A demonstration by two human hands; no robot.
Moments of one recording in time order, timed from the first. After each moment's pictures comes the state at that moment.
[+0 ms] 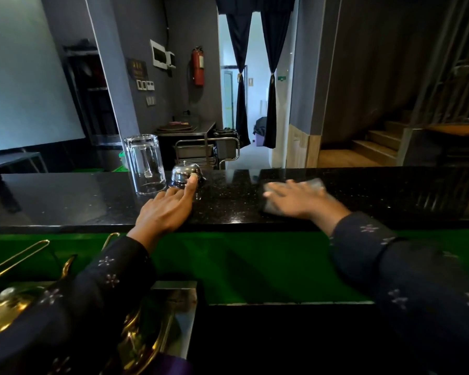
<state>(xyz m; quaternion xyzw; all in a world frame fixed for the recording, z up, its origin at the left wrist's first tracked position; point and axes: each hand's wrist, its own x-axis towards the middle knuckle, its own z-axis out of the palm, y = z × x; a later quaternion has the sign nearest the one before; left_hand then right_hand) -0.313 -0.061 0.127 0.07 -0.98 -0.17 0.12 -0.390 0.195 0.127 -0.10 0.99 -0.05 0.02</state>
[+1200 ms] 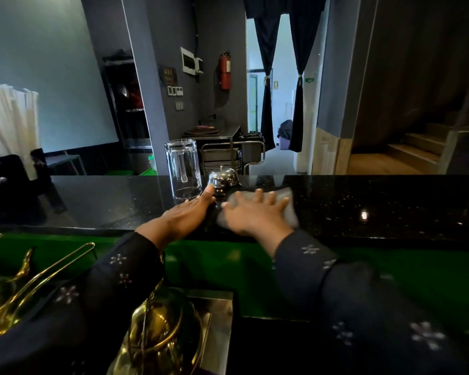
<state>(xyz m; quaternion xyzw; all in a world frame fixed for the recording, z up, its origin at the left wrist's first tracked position) -0.328 -0.118 0.127 0.02 -0.96 -0.26 0.00 -0.364 0.024 0.126 -0.10 0.99 -0.05 0.03</state>
